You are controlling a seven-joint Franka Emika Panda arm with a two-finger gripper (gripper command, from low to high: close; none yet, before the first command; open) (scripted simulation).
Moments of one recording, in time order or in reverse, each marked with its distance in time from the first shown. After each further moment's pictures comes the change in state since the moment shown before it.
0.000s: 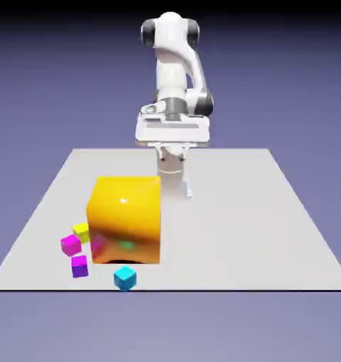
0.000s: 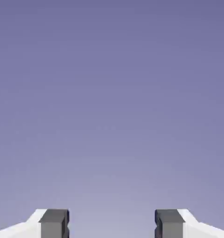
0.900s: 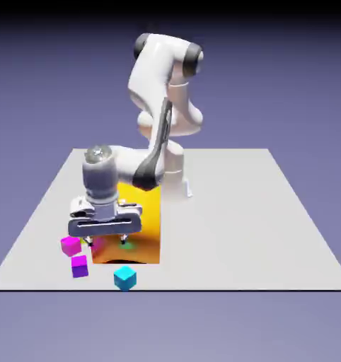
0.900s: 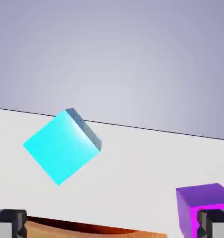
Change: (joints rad) arm 0.202 0.979 -0.570 0.690 0.208 -0.698 -0.592
